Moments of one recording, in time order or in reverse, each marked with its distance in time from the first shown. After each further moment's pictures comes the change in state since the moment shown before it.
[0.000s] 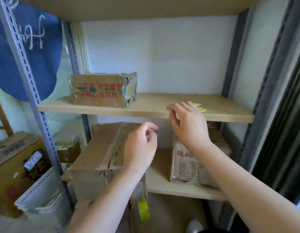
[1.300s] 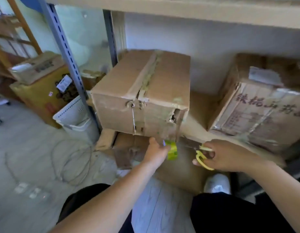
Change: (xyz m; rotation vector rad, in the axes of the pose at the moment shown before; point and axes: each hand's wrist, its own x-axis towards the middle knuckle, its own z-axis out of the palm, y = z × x) left_hand -0.131 -0.248 0.087 -0.291 -0.236 -0.956; right_hand -0.209 0.025 0.098 0.133 -1.435 0.214
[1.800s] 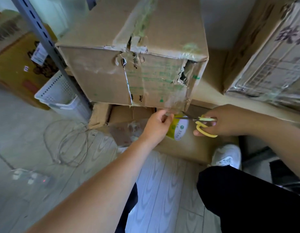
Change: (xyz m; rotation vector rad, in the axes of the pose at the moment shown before) left_hand 0.040 -0.043 -0.006 0.094 -0.133 0.256; right_hand 0.056 0.001 0.040 0.106 -0.080 0.020
